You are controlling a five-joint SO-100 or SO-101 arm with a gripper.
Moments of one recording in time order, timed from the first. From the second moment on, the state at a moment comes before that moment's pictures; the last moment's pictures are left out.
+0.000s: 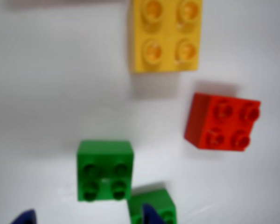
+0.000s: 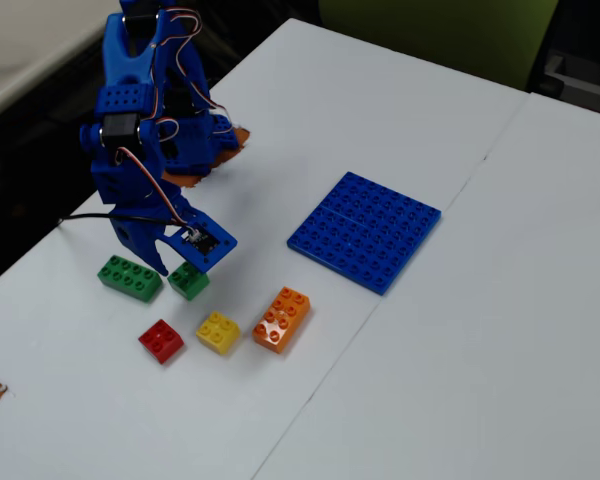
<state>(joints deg) 53.5 91.1 99.5 62.6 -144.3</state>
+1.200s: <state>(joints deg) 52.3 82.3 99.1 52.6 -143.0</state>
